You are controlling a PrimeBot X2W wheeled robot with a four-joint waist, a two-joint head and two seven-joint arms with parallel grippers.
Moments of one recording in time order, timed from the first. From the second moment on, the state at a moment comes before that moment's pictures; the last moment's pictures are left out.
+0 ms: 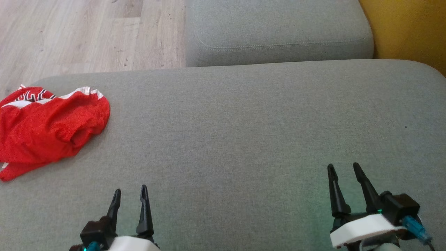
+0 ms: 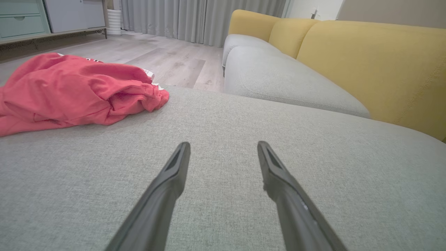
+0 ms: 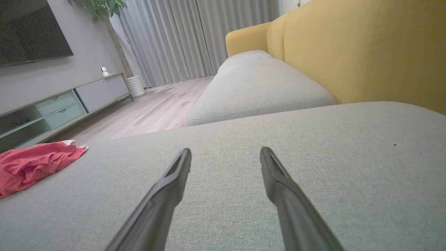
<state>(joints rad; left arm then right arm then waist) 0.07 0.12 -0.27 0.24 -0.40 0.10 -0.17 0.08 -0.04 0.08 0.21 0.23 0.12 -0.20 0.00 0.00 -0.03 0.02</state>
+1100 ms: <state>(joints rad) 0.09 0.15 -0.32 0.21 -0.26 0.14 -0.20 0.10 -0.04 0.11 0.22 0.01 0.12 -0.23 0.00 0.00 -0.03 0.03</state>
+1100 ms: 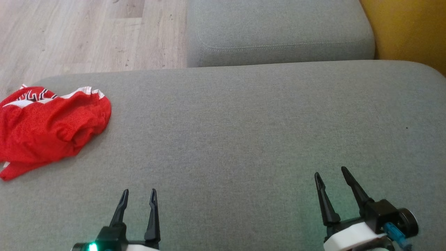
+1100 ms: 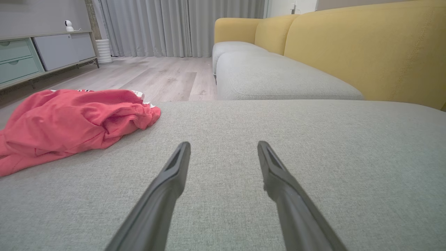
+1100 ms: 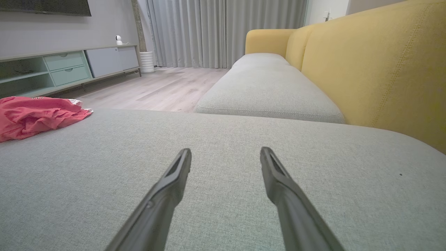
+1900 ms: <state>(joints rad) 0.09 0.18 -0.32 0.19 -0.26 0.17 -0.19 0.10 -0.04 0.10 0.21 0.01 0.12 -0.24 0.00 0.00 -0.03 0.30</state>
